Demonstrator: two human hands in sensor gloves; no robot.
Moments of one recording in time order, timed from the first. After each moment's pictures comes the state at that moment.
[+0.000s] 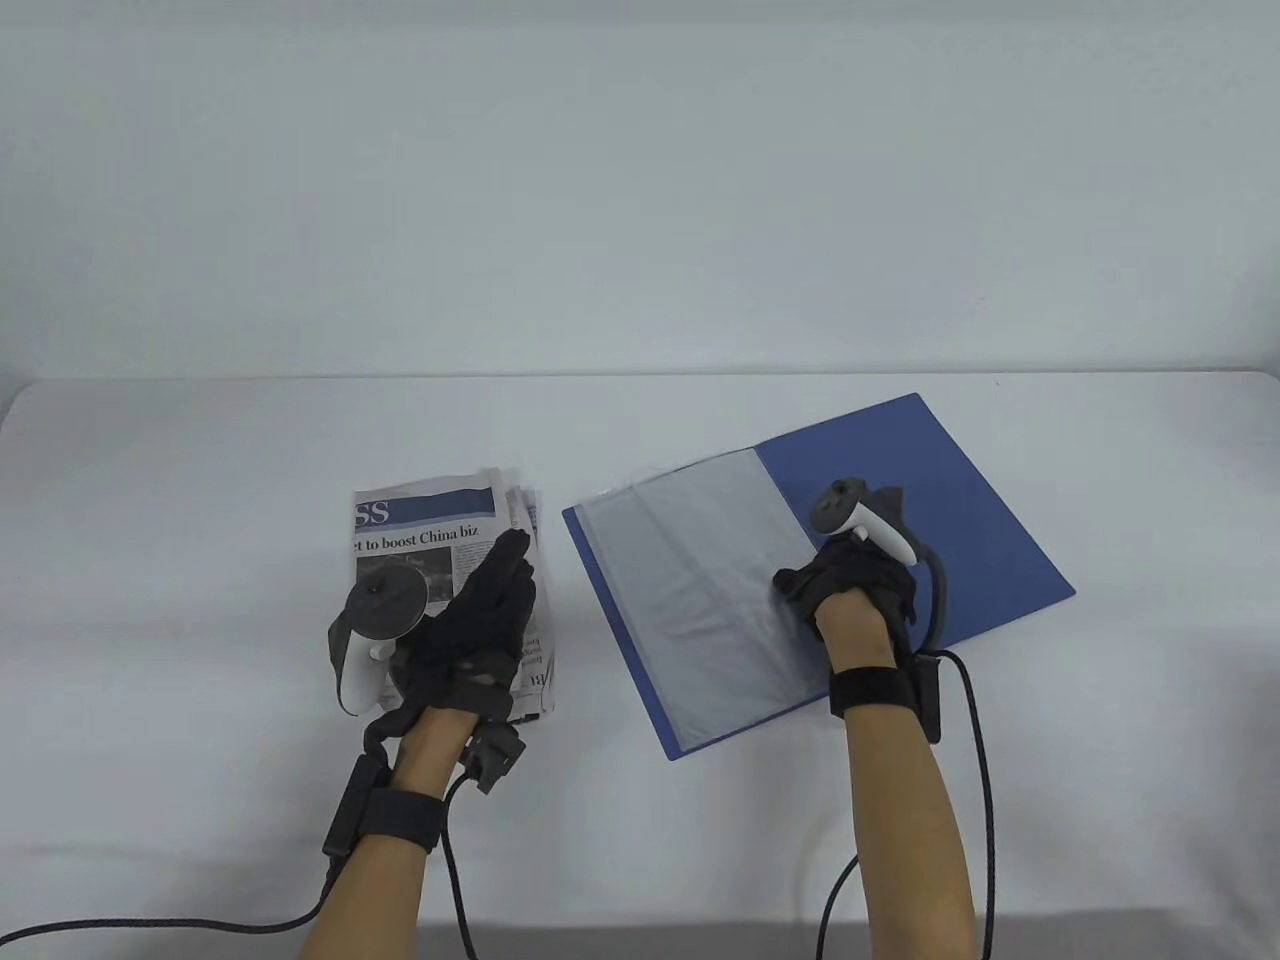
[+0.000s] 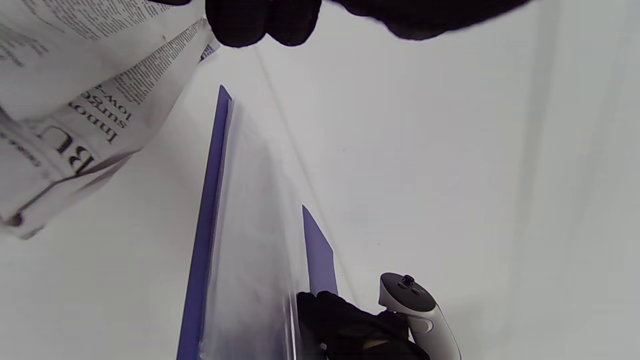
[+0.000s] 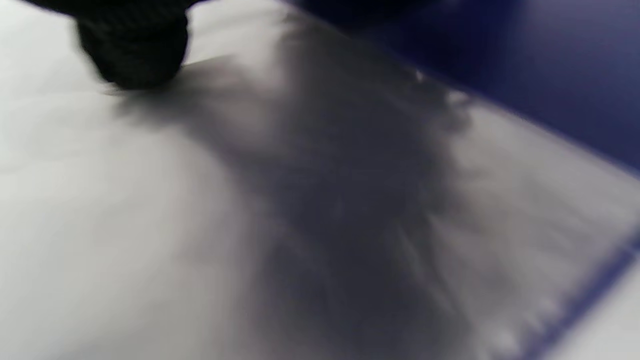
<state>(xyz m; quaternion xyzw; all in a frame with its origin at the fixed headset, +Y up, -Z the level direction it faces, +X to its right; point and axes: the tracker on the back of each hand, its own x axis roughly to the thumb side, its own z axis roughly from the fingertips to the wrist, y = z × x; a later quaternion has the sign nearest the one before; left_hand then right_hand) -0.219 -0.735 -0.373 -0.13 -0.07 0.56 0.81 0.191 -0.782 -0.487 -0.08 0.34 0.93 0.11</state>
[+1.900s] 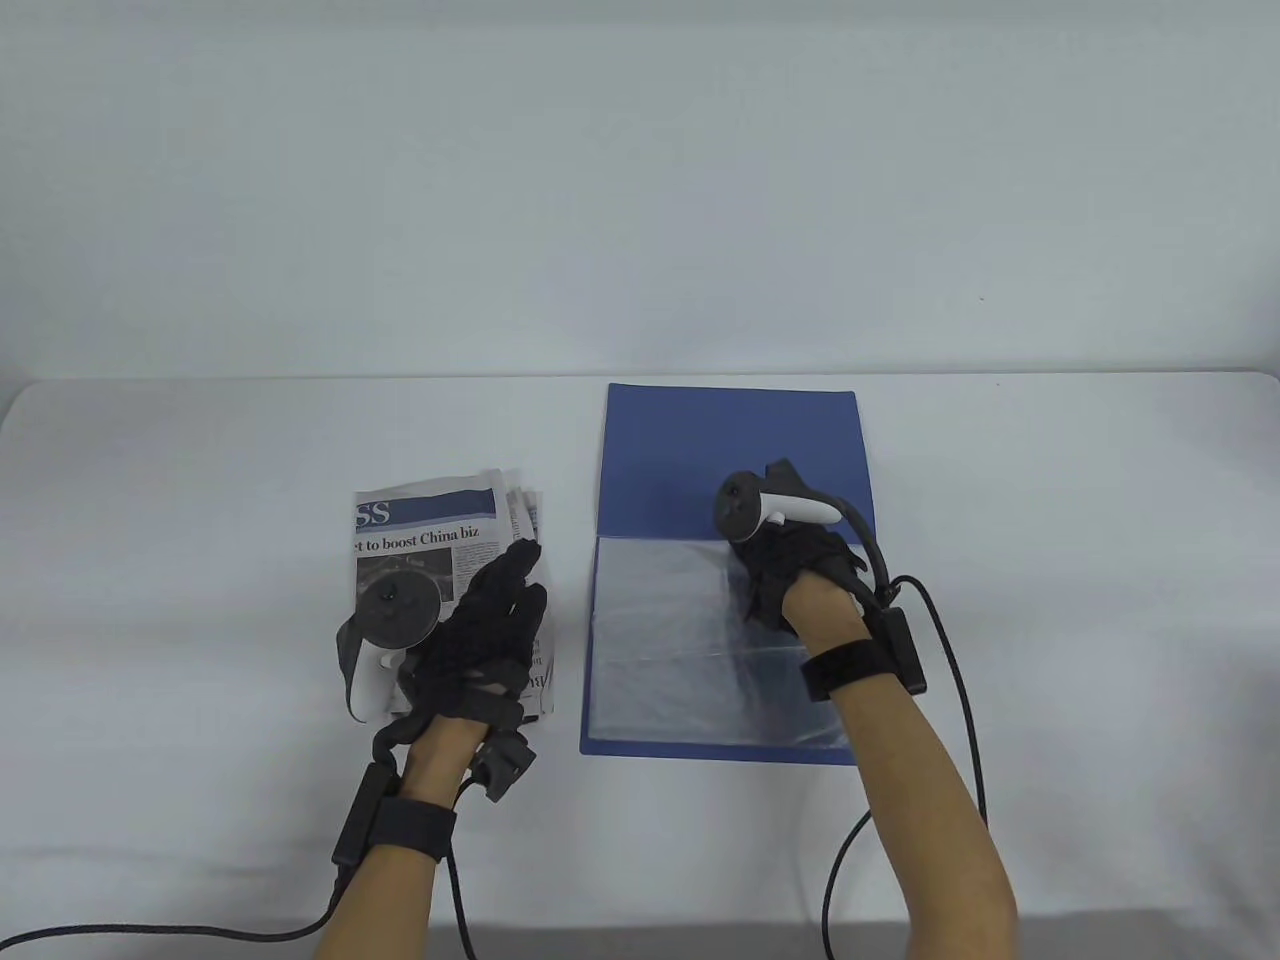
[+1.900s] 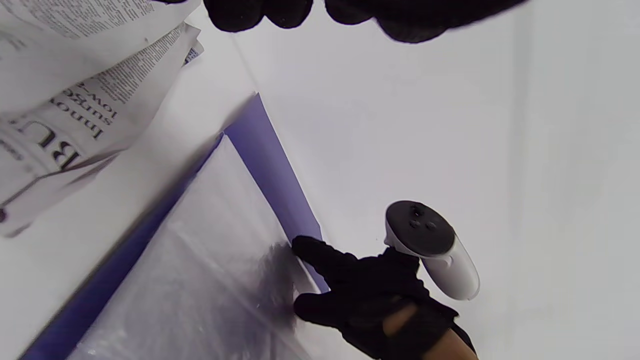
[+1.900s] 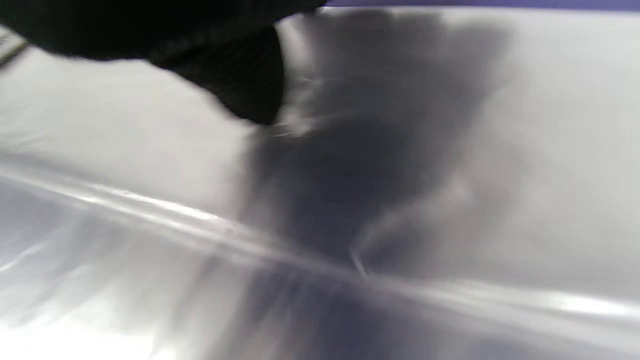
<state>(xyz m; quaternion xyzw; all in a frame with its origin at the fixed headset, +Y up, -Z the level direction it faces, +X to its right) -0.212 -0.731 -0.367 -0.11 -0.08 0.54 0.83 0.112 -0.754 -0.488 0.19 0.34 0.92 0.01</state>
